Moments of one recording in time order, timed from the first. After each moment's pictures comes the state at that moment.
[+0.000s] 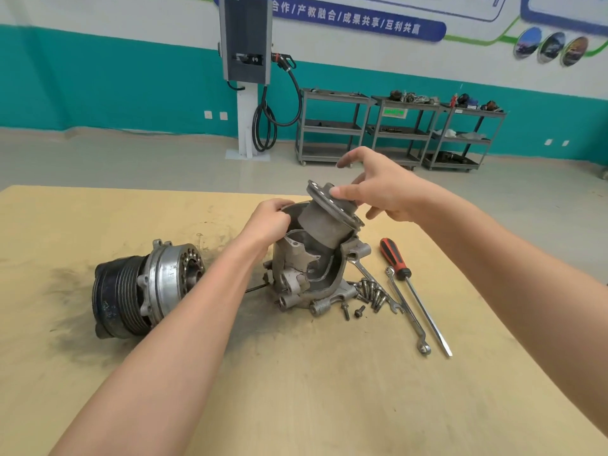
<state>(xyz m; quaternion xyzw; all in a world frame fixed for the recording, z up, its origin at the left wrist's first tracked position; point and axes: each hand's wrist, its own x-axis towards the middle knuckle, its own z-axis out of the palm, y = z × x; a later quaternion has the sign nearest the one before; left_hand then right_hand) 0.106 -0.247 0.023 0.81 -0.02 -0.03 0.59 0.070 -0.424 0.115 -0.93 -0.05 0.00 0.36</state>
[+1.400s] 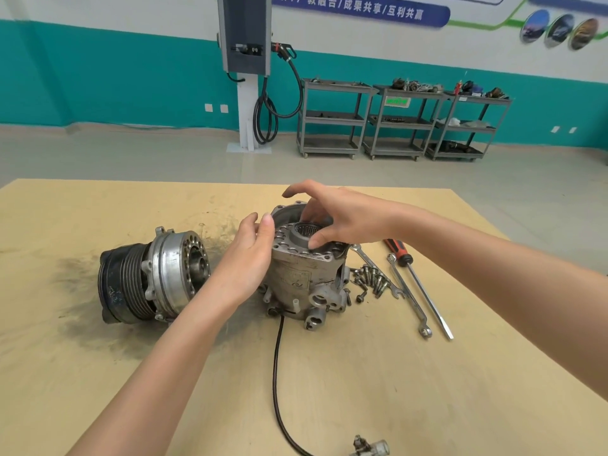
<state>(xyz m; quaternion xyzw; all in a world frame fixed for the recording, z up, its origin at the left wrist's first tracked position) 0.001 -0.220 0.016 0.84 -0.02 0.00 0.54 0.056 -0.404 0.075 -0.93 -0.32 0.07 0.19</state>
